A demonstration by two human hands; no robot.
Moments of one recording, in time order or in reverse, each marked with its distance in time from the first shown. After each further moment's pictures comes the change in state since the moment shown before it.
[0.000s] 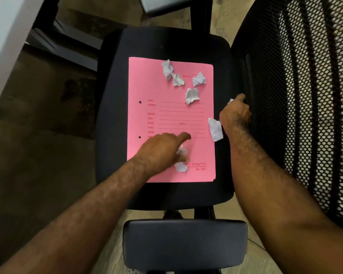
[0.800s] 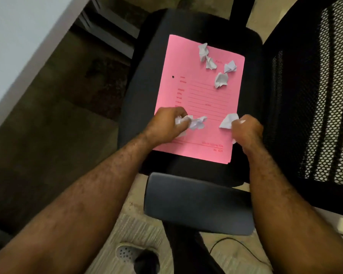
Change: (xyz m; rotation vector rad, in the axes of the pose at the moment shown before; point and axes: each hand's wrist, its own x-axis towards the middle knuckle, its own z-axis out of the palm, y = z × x) left_hand -0.051 -0.030 0.007 -0.450 0.387 -0.218; right_hand -0.064 0.040 0.027 0.145 -0.128 -0.022
